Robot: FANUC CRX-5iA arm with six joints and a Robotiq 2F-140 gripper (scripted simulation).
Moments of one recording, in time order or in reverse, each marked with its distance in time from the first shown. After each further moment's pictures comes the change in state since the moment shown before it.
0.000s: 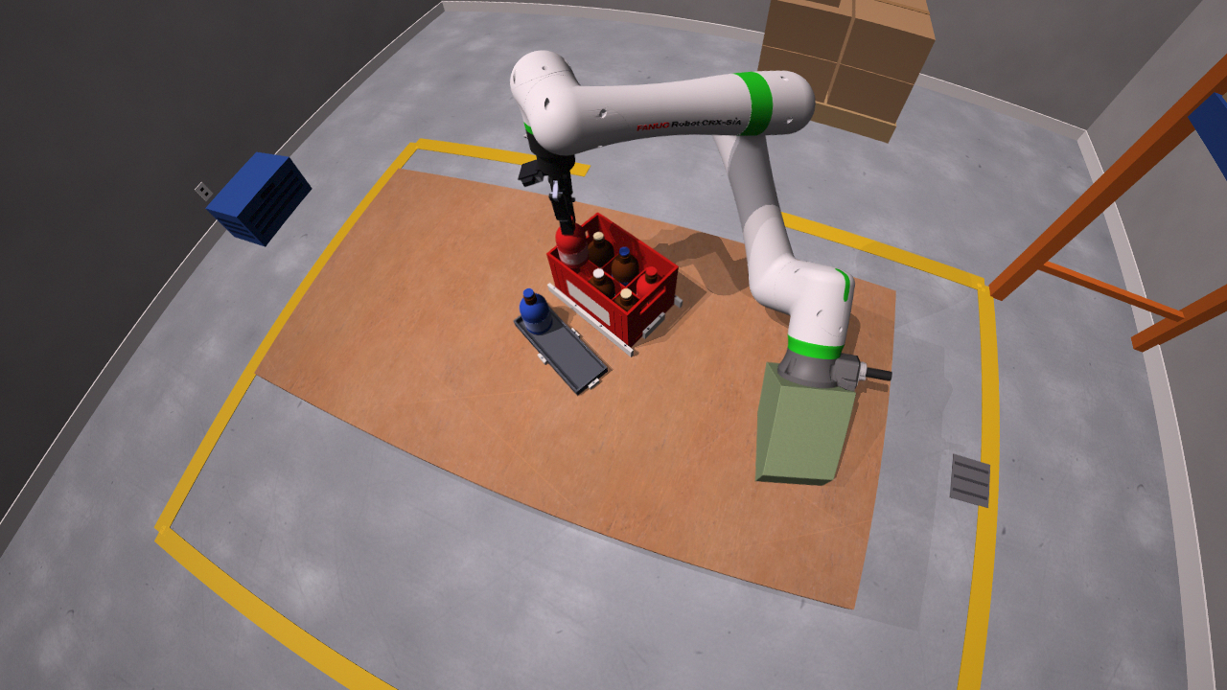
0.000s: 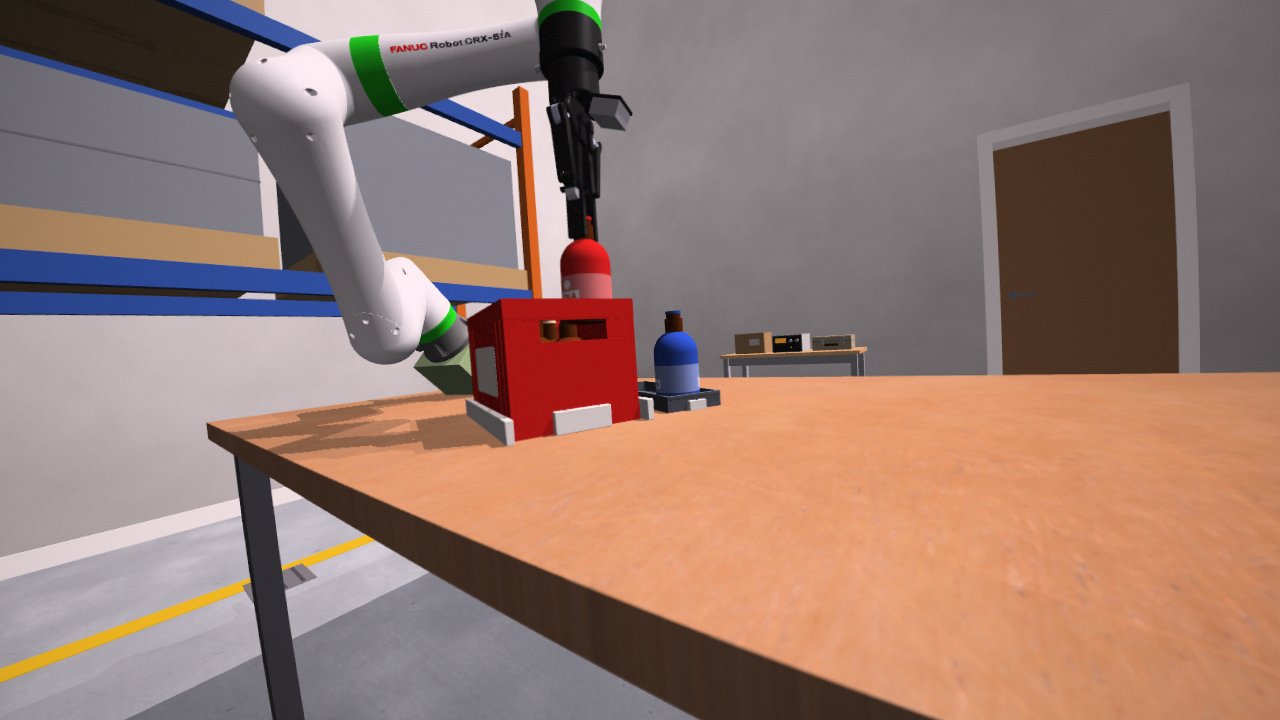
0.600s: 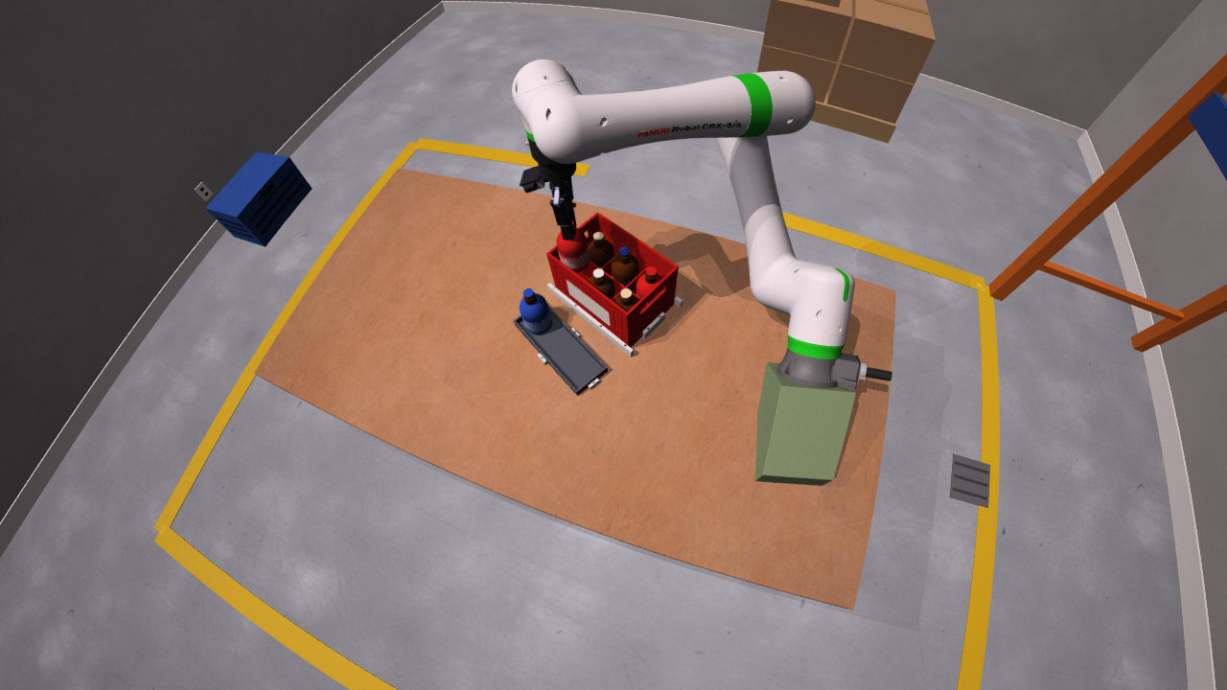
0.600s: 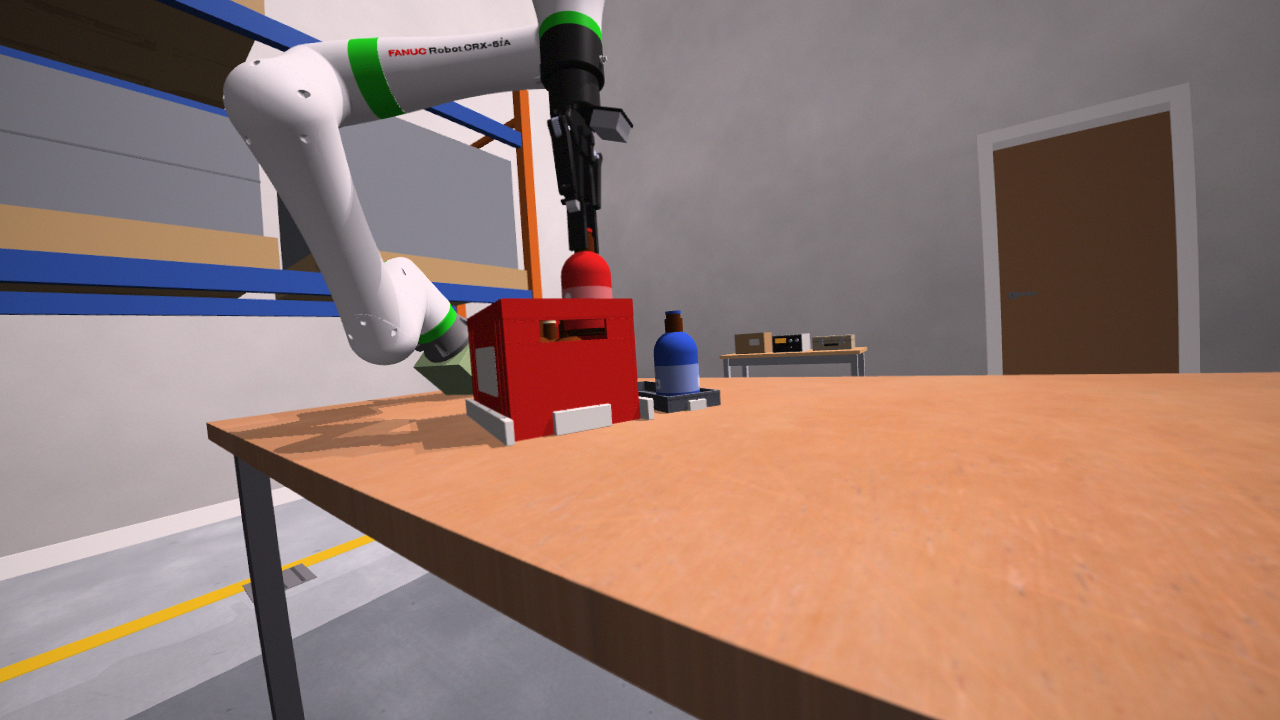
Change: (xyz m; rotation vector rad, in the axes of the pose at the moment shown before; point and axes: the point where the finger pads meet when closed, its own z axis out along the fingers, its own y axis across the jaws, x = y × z) arm 0.000 0.000 0.018 0.000 0.000 0.000
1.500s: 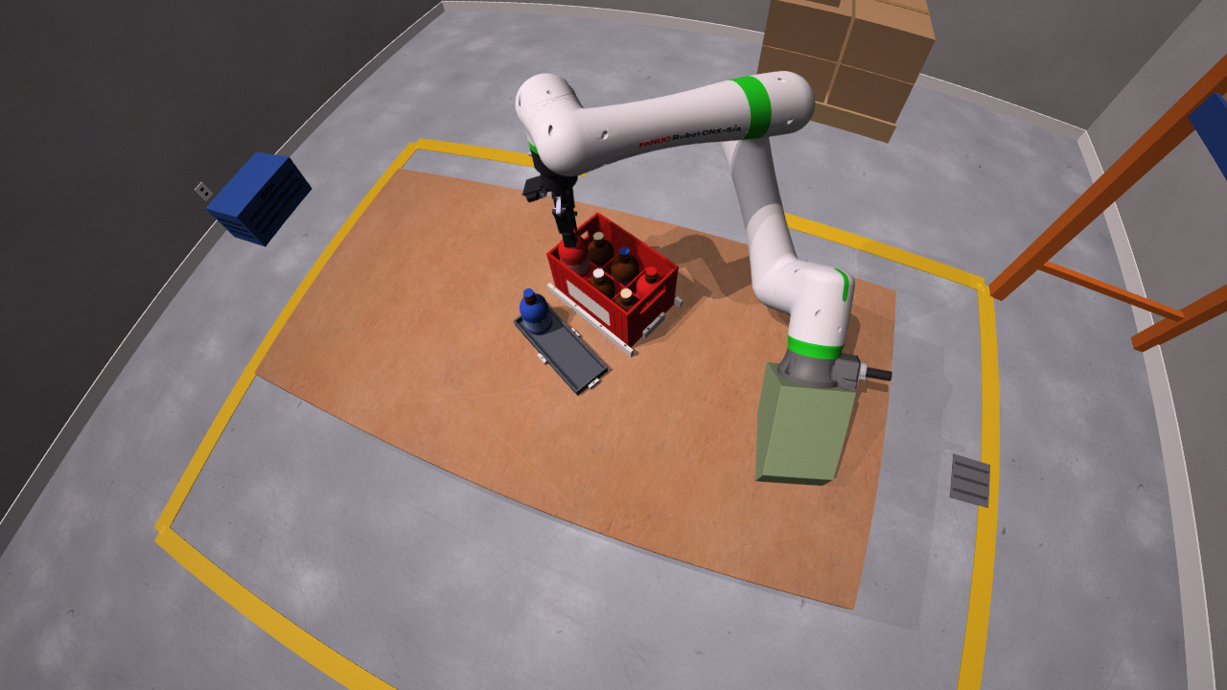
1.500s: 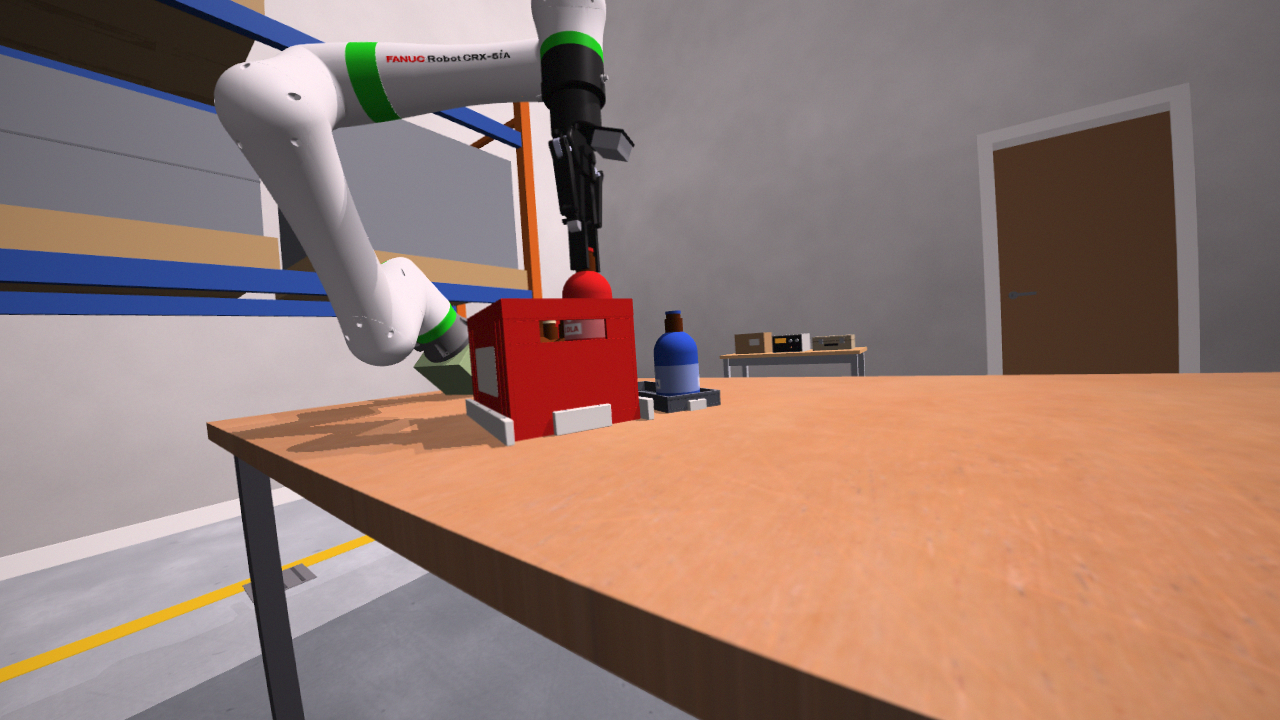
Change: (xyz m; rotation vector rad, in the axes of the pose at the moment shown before) arm 0.000 0.000 0.028 0.000 0.000 0.000
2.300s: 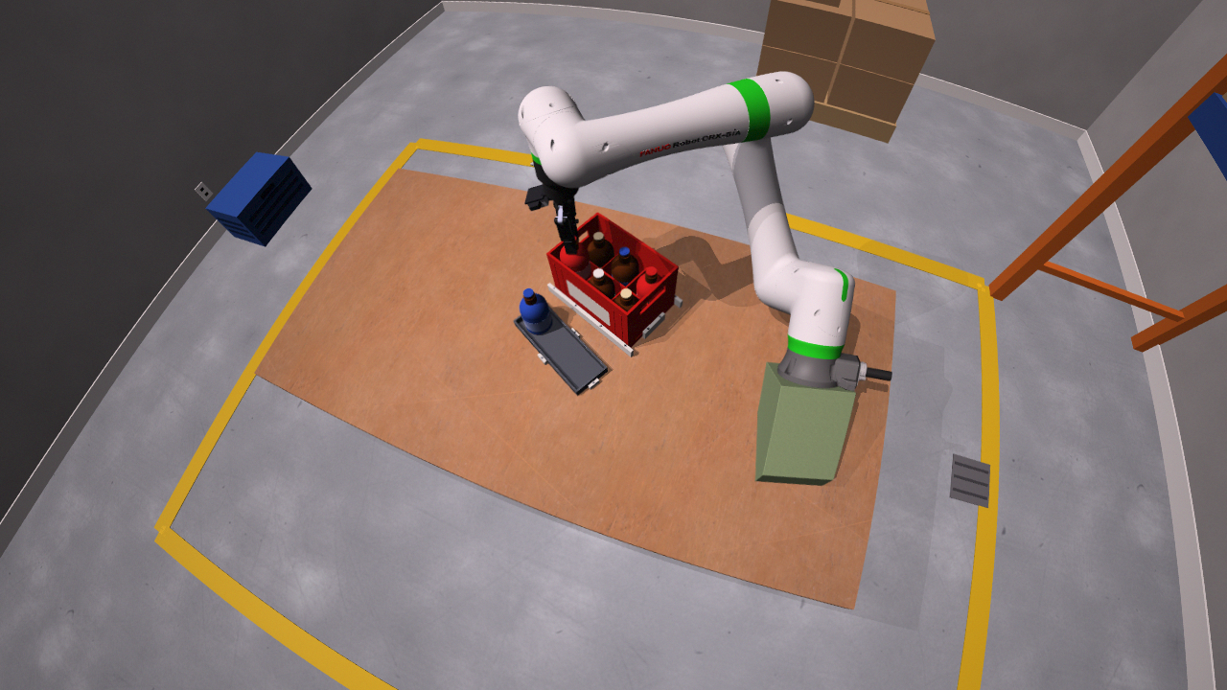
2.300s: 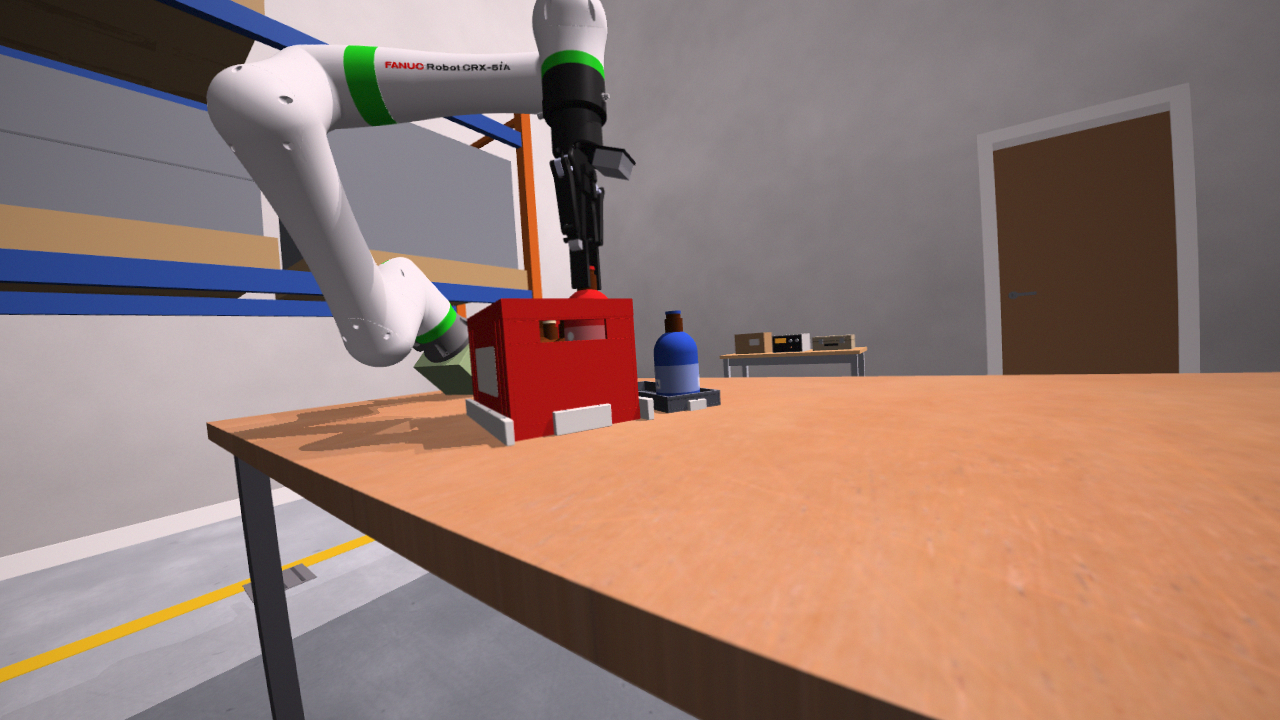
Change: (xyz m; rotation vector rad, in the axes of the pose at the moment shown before) arm 0.000 0.000 0.027 0.000 0.000 0.000
